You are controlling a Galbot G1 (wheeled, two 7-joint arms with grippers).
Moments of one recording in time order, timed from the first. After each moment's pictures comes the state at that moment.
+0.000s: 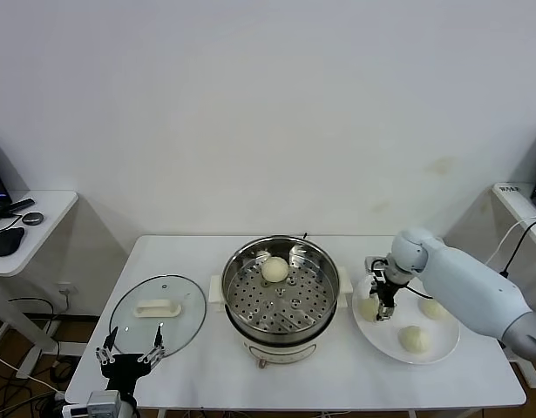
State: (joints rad) left arm 1.69 -1.54 -0.70 -2.16 0.07 0.23 -0.01; right arm -0.09 0.85 -0.66 1.09 -0.20 -0.32 -1.25
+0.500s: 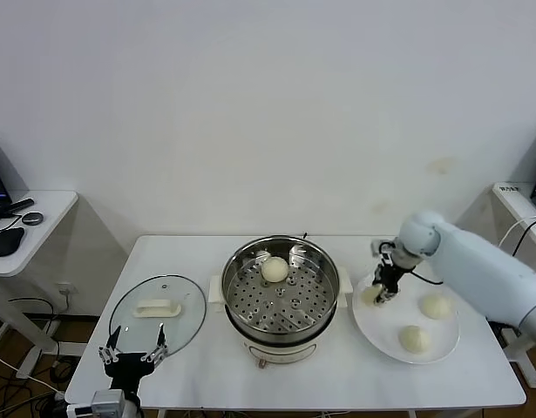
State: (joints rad) left arm 1.69 -1.55 -0.67 -2.16 0.08 0.23 -0.02; right arm 0.17 0.77 -0.83 1.23 -0.02 -0.36 -1.28
